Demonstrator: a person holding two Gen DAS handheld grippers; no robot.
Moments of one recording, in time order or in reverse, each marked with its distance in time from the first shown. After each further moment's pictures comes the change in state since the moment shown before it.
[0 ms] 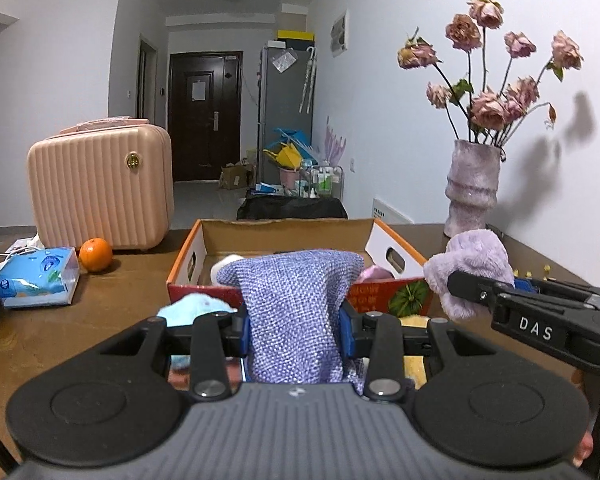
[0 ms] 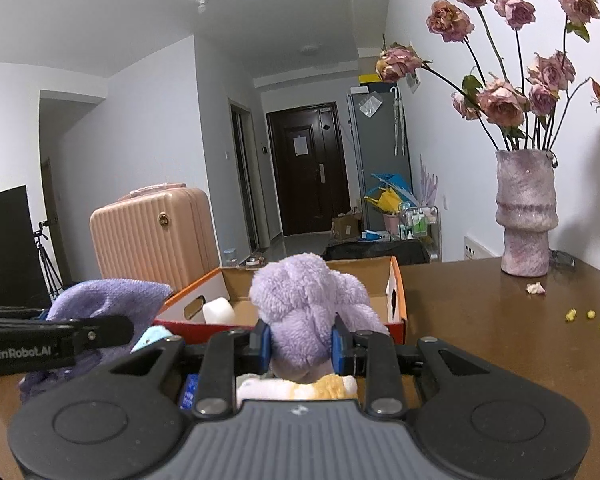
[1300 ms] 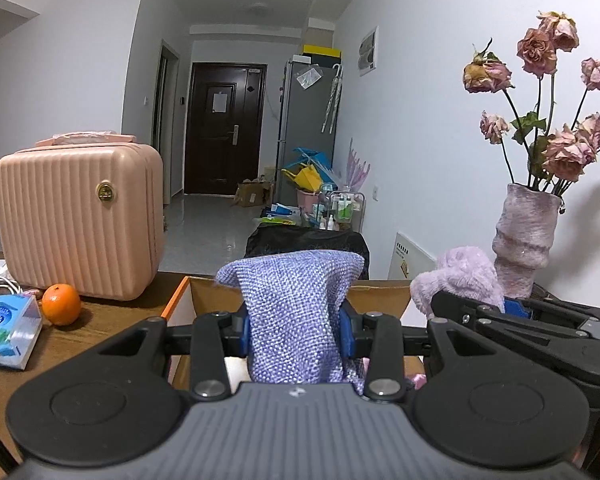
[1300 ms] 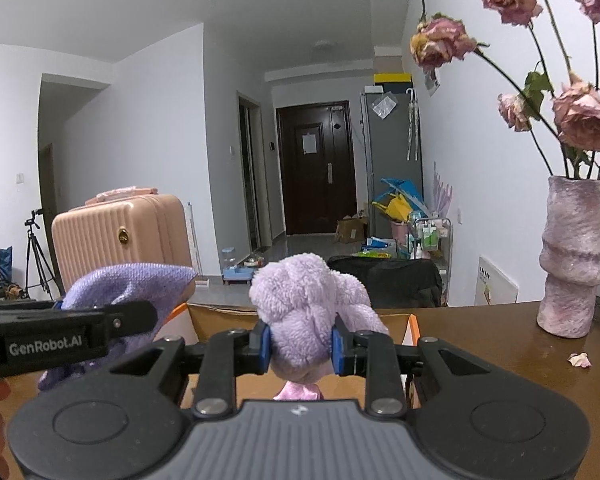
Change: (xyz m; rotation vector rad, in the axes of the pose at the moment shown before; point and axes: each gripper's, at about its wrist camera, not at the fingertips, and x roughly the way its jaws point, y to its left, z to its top) left arm 0.134 0.010 0.064 -0.063 -0.056 0.046; right arm 0.140 -0.015 0.057 -0.062 0.019 0.010
